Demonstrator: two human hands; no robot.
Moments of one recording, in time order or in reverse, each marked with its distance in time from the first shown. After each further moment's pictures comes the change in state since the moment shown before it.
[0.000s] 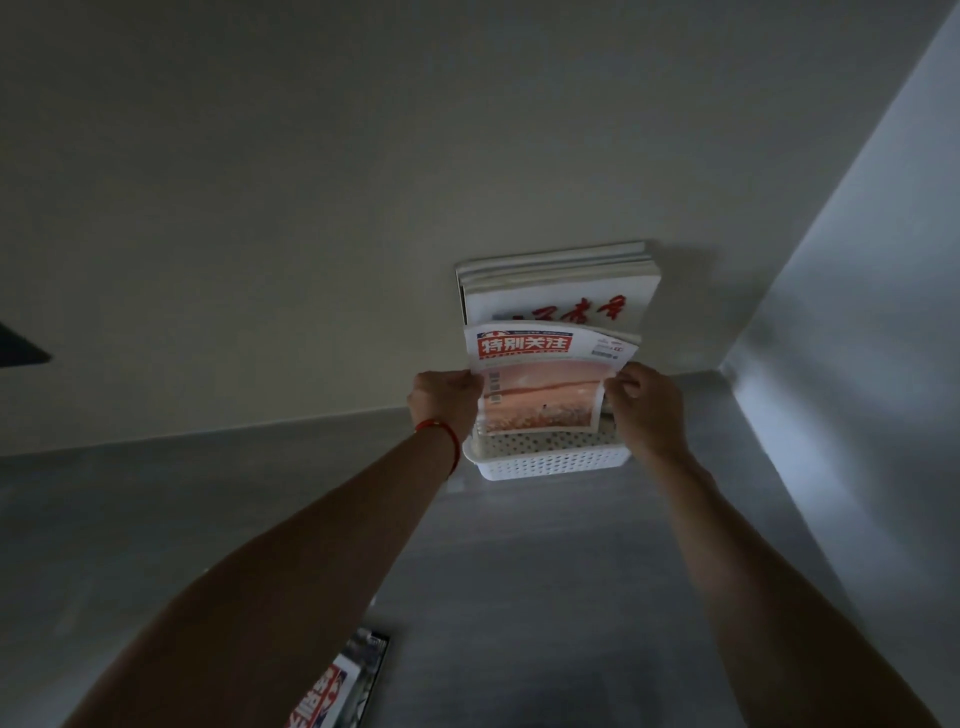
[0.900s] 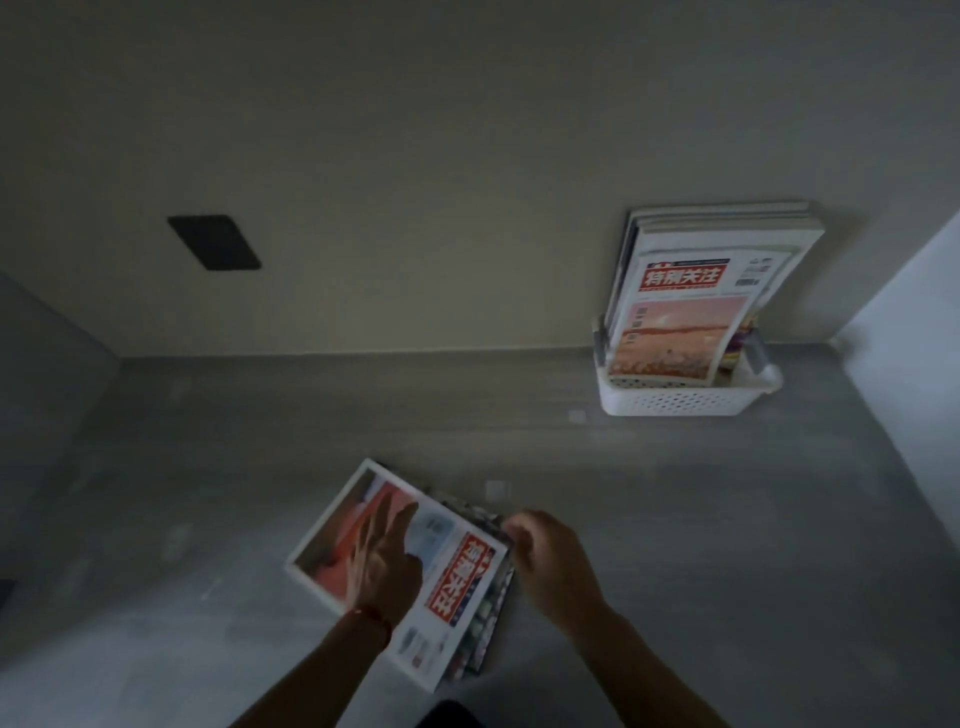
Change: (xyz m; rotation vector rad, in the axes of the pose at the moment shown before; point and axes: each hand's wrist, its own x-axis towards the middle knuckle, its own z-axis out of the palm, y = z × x) left_hand -0.113 -0.275 -0.264 0.629 -0.118 0.138; right_hand -0.318 -0.090 0.166 -0.114 -0.506 -0.140
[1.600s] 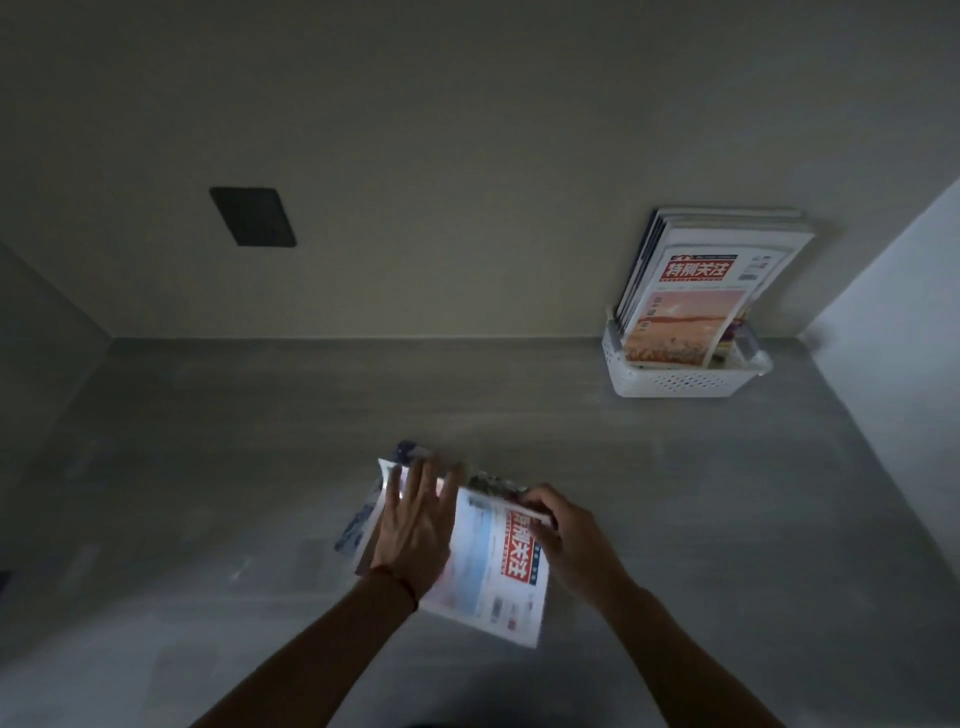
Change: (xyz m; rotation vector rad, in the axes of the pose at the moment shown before) left_hand -0.001 -0.021 -0.049 0.384 0.132 0.545; right_hand -0.029 -0.053 0.019 0.087 -0.040 -0.044
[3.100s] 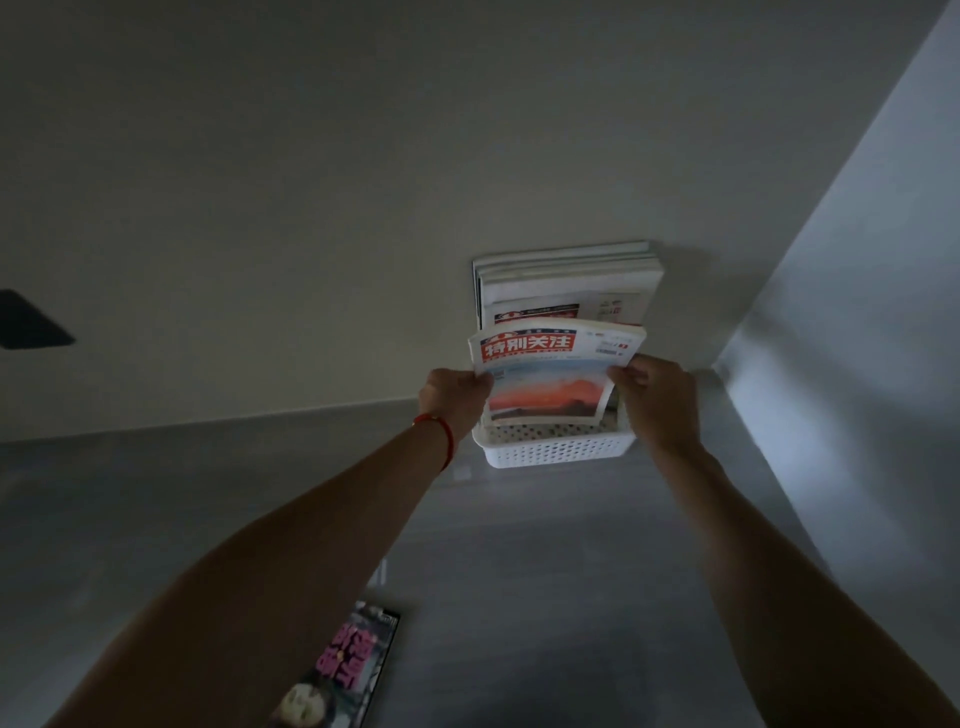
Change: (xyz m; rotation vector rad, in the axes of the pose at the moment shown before) left_hand 0.326 0.232 -0.009 -0.980 -0.072 -0.645; right_hand 0.166 0.148 -0.329 -0.112 0.600 0.130
